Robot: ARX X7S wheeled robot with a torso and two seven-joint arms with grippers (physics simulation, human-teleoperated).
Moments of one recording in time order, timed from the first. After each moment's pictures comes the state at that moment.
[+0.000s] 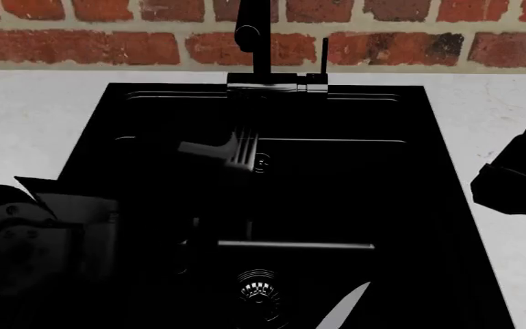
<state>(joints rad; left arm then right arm) -1.32 -0.24 1.17 -0.50 -1.58 -0.69 -0.55 0.49 0.60 0.28 -0.51 1.09 0.80 0.65</state>
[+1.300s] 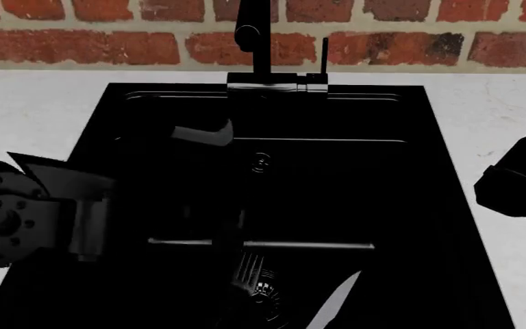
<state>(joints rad) -1.39 -0.24 1.16 -0.53 -1.64 -0.78 -0.61 0.47 0.60 0.29 -0.53 1.11 0.78 0.66</state>
